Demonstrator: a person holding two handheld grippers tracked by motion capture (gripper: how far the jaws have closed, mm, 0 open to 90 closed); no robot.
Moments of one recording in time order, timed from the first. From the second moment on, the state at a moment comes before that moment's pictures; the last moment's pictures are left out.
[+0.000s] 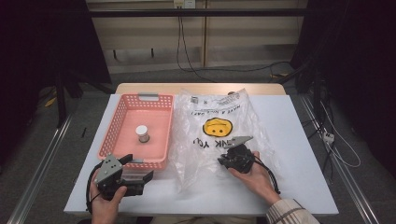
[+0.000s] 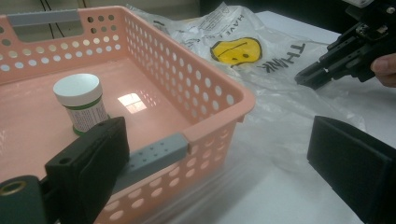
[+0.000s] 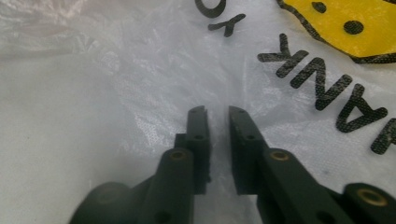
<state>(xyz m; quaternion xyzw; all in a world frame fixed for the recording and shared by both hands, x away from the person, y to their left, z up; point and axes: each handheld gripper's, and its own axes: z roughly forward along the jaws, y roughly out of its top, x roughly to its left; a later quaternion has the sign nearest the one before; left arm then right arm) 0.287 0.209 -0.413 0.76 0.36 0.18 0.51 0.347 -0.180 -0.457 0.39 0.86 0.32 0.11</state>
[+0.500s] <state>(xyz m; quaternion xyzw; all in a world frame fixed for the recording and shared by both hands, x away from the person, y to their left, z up) 0.287 0.209 -0.414 0.76 0.36 0.18 0.51 0.348 -0.187 -0.449 0.41 0.84 0.35 0.10</state>
